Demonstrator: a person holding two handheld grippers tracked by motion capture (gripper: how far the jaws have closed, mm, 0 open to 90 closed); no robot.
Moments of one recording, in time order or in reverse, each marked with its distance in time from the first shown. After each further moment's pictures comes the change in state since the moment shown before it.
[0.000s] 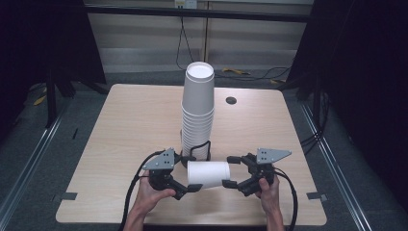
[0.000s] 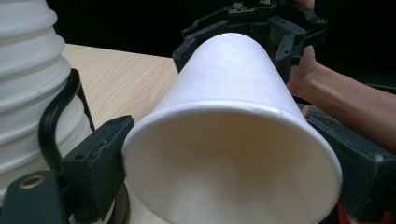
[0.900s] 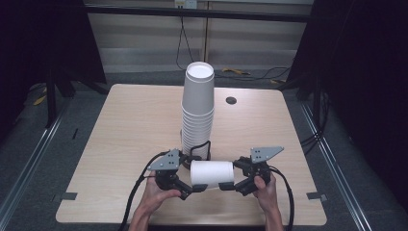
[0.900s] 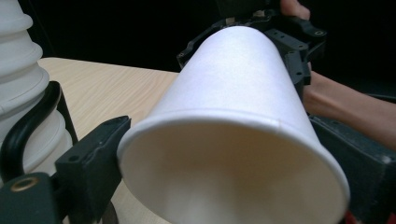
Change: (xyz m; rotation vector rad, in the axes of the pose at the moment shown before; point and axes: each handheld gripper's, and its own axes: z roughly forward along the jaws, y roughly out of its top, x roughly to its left) left arm 0.004 -0.006 0.017 -0.081 -0.043 0.002; right arm -0.005 0.001 0.011 0.062 0.147 0.037
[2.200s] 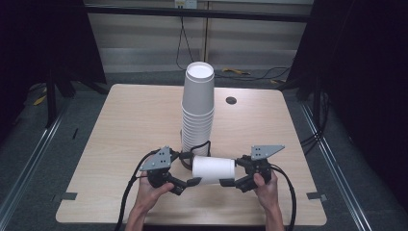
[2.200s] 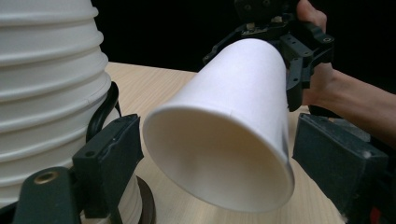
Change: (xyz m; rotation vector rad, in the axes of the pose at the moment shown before) left arm 0.000 0.003 -0.018 0.003 0.122 0.020; right arm -0.003 0.001 -0.004 0.034 -0.081 0.026
